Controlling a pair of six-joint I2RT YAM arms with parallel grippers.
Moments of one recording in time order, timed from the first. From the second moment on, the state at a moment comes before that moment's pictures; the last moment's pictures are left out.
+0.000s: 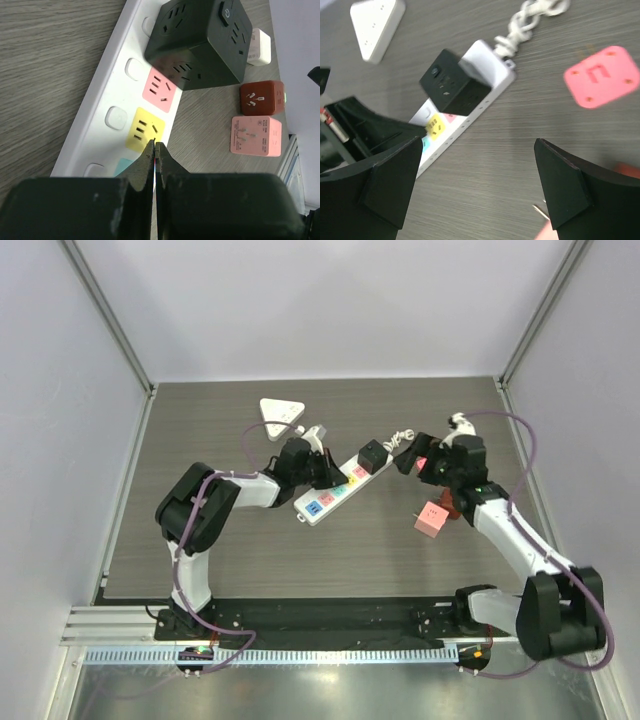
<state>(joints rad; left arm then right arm) -0.61 1.94 1.00 0.46 0.32 -0.70 0.10 1.13 0.68 -0.03 -0.18 0.50</state>
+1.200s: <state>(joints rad) -0.63 2.01 1.07 0.46 0.35 -0.71 0.31 1.66 1.06 -0.06 -0.23 -0.03</state>
